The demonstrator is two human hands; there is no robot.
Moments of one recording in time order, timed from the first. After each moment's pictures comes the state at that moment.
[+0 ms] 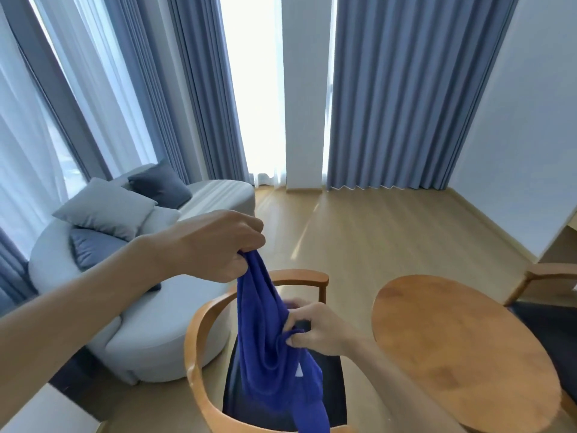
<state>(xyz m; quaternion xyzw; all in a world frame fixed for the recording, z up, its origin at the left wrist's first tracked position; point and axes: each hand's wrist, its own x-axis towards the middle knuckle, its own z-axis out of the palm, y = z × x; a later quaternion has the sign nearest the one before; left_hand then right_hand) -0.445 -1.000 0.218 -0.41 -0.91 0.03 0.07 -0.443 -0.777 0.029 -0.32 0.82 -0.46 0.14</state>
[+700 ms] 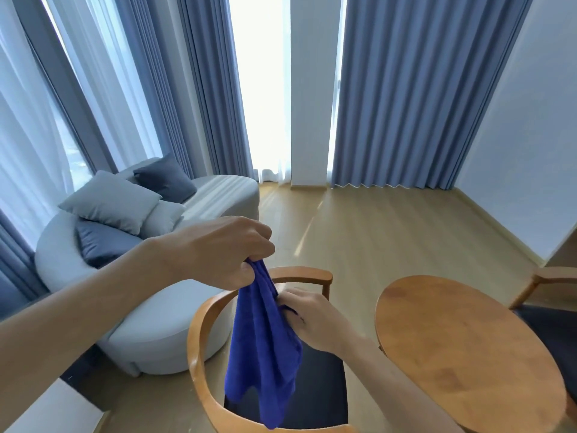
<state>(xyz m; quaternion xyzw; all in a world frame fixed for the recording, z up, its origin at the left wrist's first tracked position) -0.437 -0.996 0.216 -0.38 -0.92 0.06 0.00 -0.444 -0.805 0.042 -0.40 0.84 -0.37 -0.07</state>
